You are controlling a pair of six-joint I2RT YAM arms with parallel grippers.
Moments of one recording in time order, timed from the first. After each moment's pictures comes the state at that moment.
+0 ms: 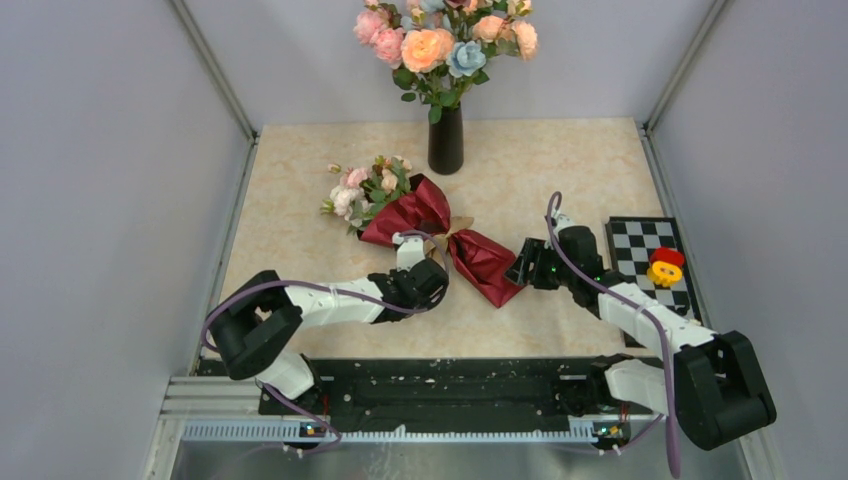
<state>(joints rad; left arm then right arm) -0.97 1.54 0.74 -0.22 -0.48 -0.89 0.34 1.12 0.47 -0.06 -0.25 0.50</state>
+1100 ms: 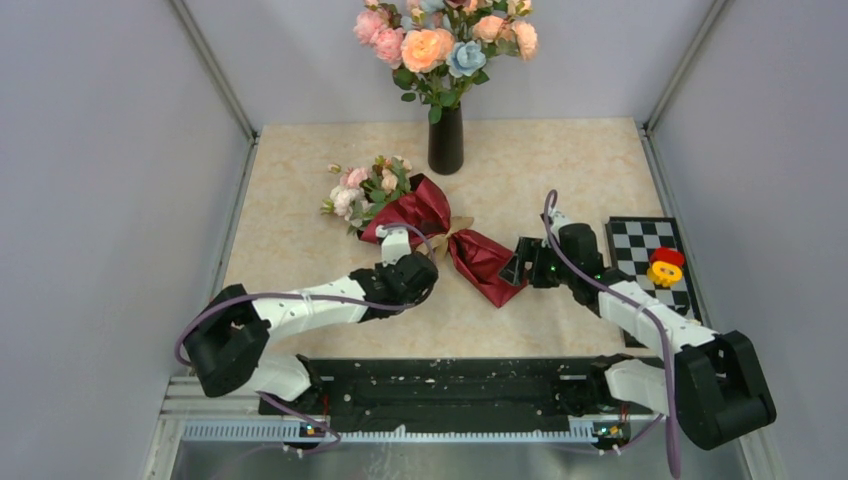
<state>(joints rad) -0.95 1.40 0.76 -0.37 -0.58 -0.92 0.34 1.11 0.49 -0.07 -0.30 0.45</state>
